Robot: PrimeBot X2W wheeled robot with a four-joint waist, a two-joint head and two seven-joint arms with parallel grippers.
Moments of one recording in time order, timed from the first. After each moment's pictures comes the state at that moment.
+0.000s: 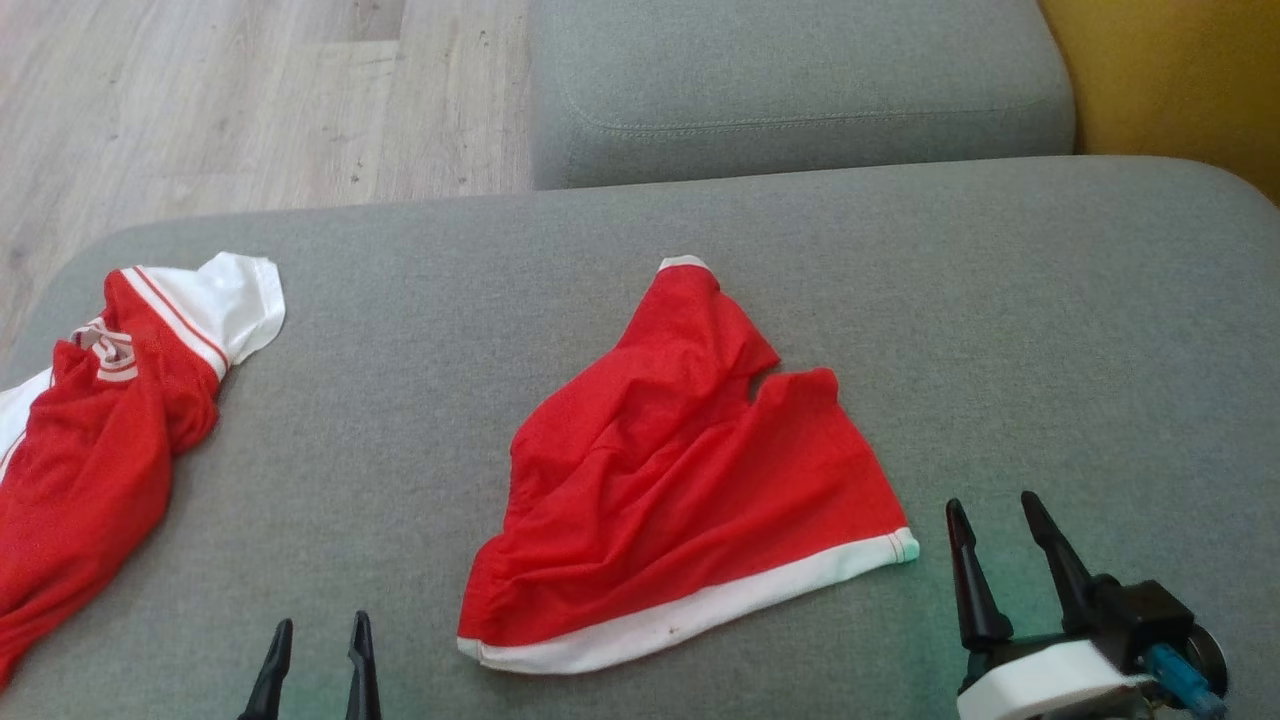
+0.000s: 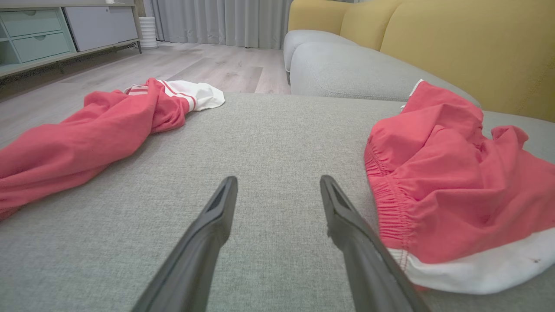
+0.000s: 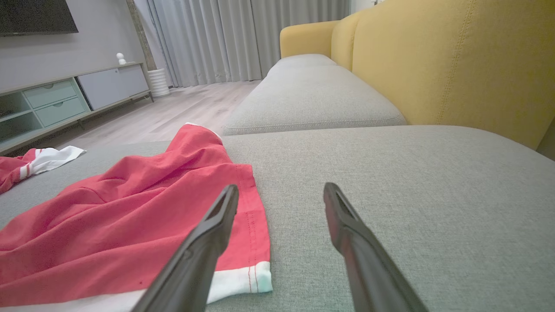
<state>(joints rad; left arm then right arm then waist) 0.20 0.06 -0.02 0.28 -0.15 -0.07 -0.25 0.10 -0.05 0.06 0.27 0.11 0.12 -0.25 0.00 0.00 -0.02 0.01</state>
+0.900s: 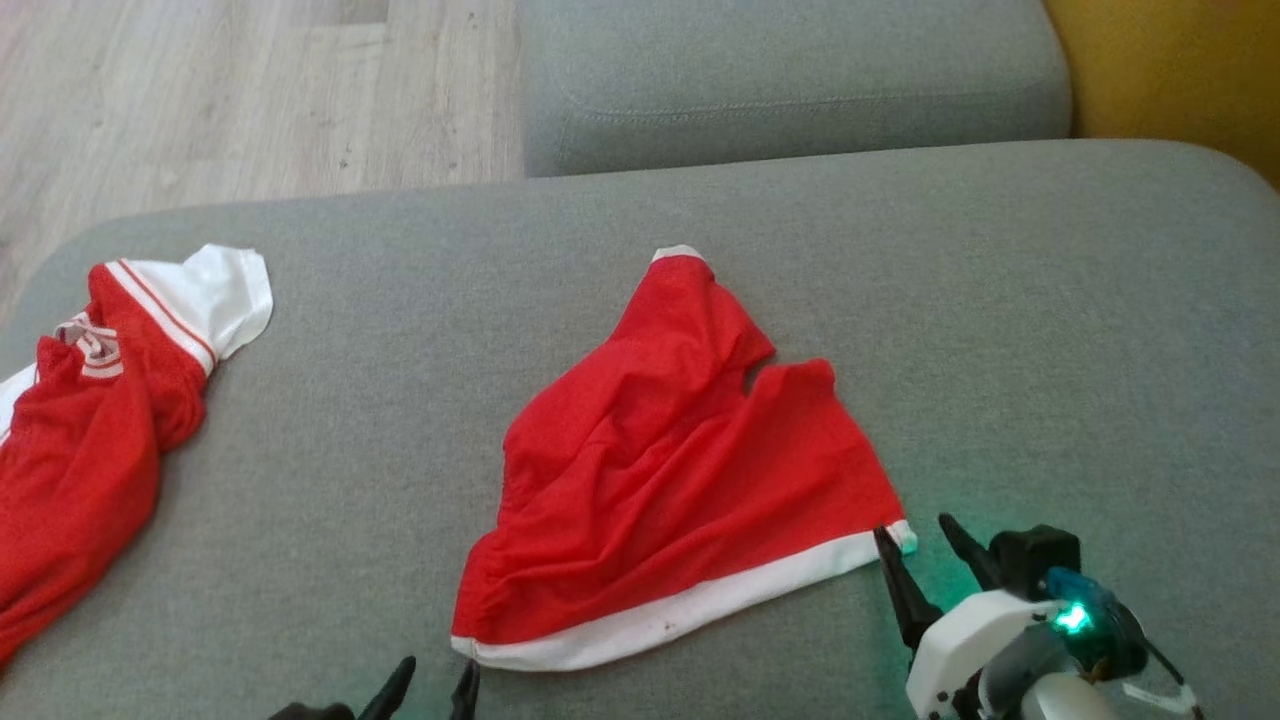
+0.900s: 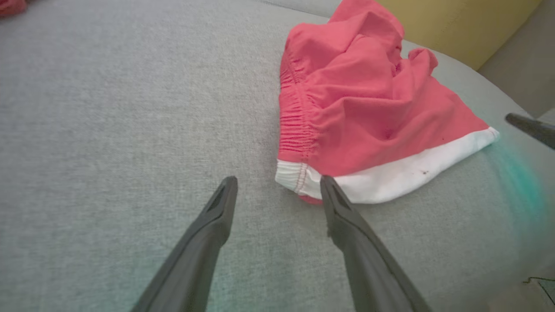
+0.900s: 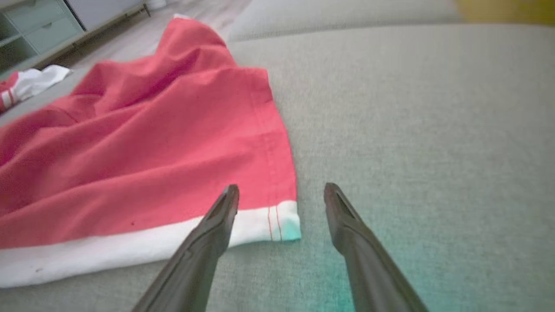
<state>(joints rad) 0.19 0.22 -0.34 0.26 -0.46 -0.13 -0.03 -0.07 -0.06 0.16 0.52 0.16 0.12 -0.03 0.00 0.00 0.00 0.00</state>
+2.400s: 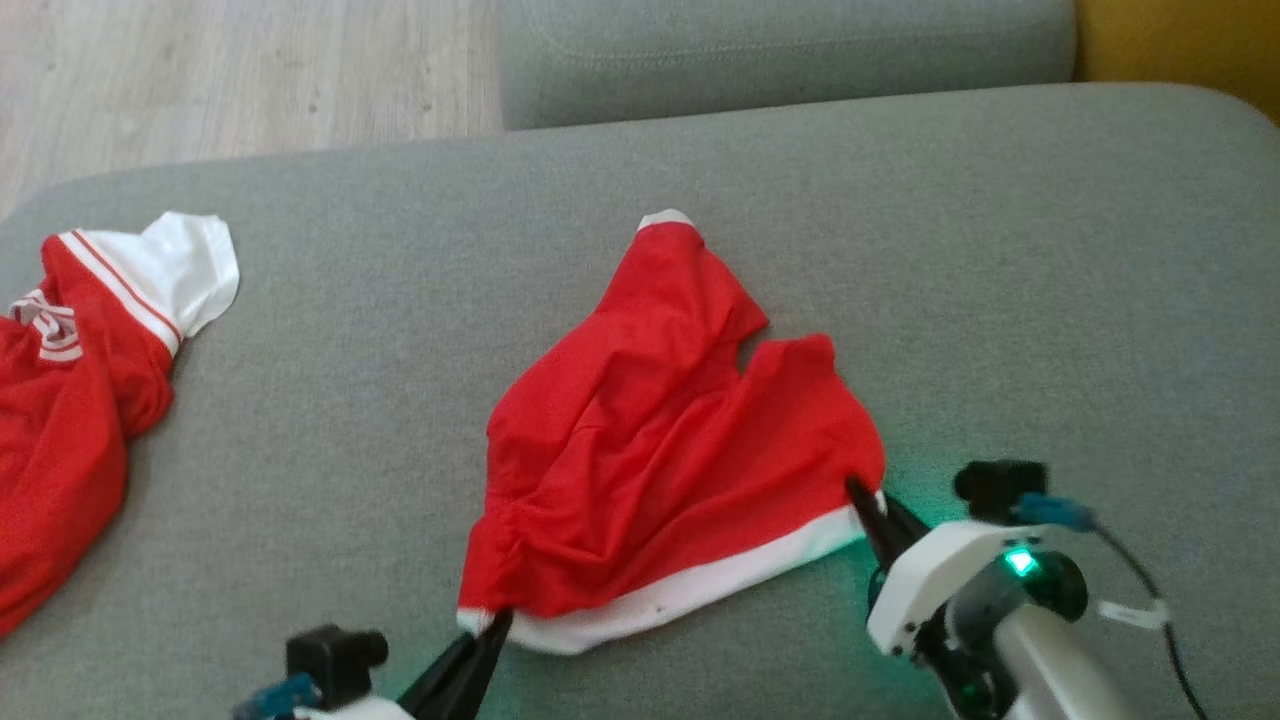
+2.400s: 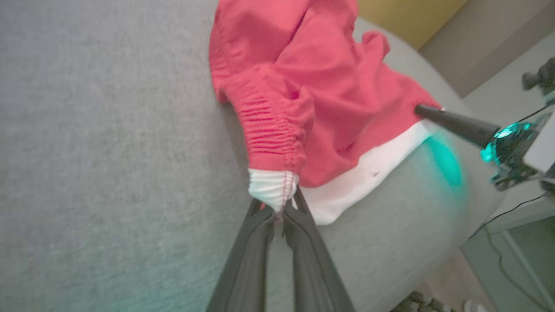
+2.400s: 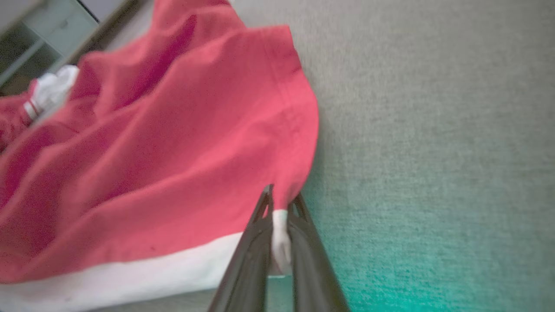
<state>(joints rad) -0.01 0.39 -0.68 0.26 -0.80 -0.13 -0.02 -0.21 -0.08 0.32 0.60 0.43 0.12 0.09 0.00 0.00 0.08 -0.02</state>
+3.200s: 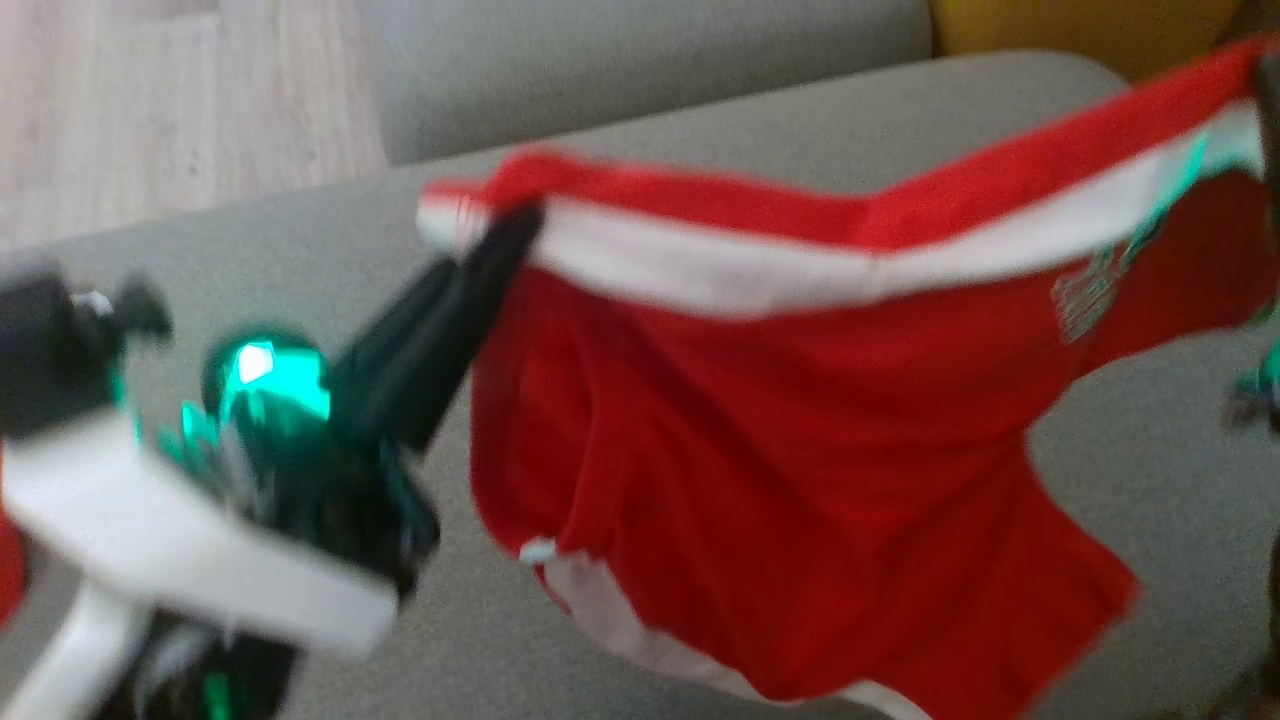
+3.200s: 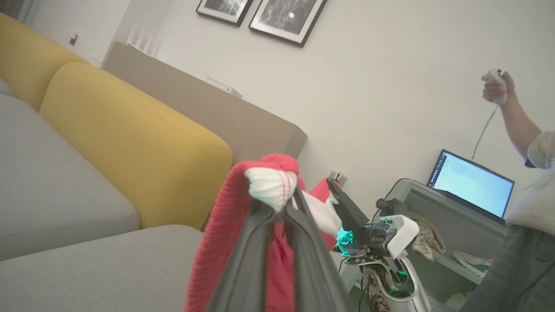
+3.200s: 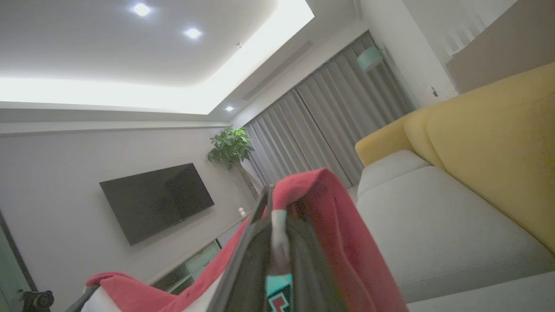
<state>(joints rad) -0.30 0.54 -0.48 -0.74 -1.25 0.08 0.24 -0.18 -0.11 -0.13 -0.56 1.00 0.12 0.48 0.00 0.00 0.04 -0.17</state>
